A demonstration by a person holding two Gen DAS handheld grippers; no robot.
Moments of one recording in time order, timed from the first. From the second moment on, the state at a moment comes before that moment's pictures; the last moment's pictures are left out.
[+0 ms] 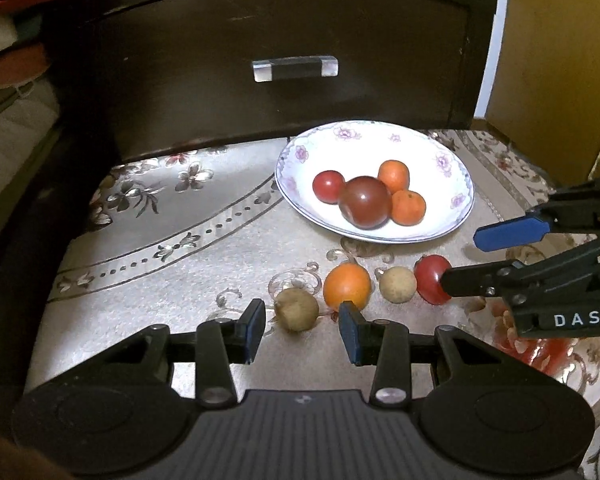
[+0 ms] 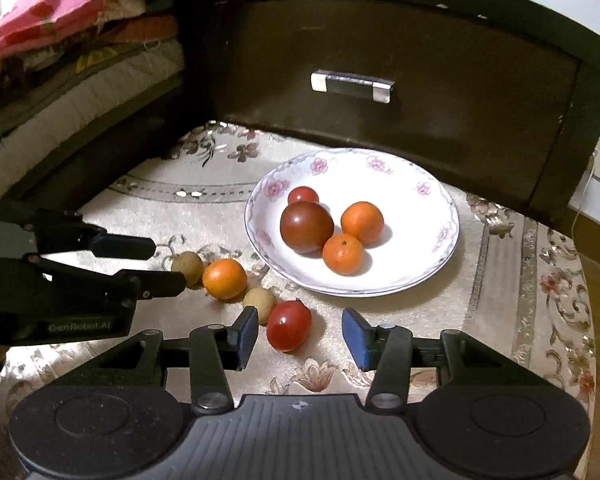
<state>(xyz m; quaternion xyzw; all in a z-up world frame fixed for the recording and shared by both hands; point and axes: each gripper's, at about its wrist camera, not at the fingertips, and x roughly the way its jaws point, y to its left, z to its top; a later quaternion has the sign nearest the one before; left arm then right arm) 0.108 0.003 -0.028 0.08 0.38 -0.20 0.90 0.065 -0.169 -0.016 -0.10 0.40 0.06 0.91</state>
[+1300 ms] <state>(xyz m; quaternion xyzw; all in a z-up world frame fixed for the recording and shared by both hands) 0.104 -0.012 -0.036 0.11 0.40 -0.23 0.88 0.067 -0.169 -0.030 -0.11 0.44 0.09 0.89</state>
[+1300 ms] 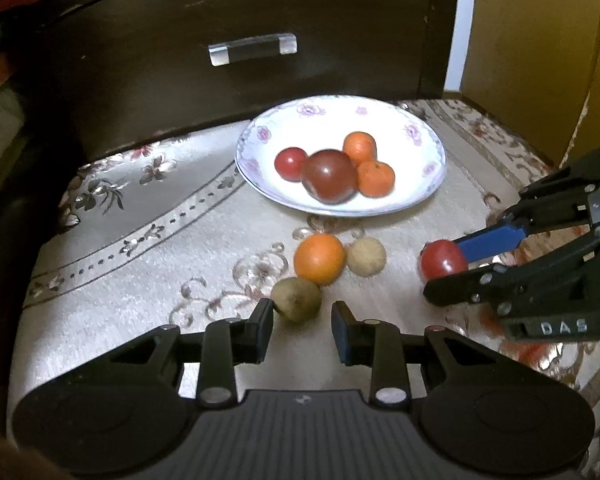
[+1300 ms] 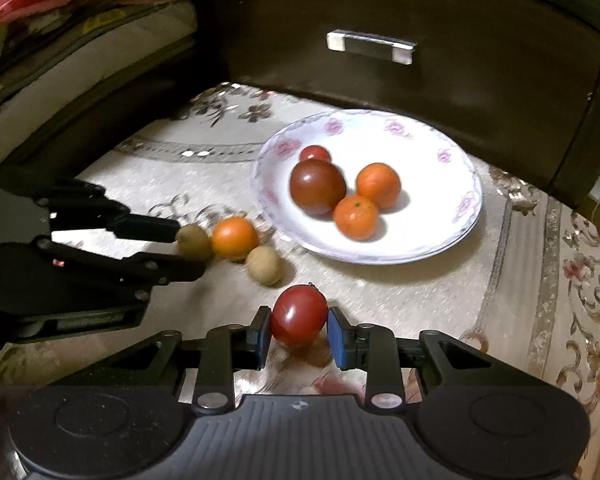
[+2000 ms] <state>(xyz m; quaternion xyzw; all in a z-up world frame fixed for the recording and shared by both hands) 0.114 -0.012 -0.044 0.10 0.40 -0.23 0.88 0.065 -0.161 -0.038 -0.13 0.45 0.09 0.88</state>
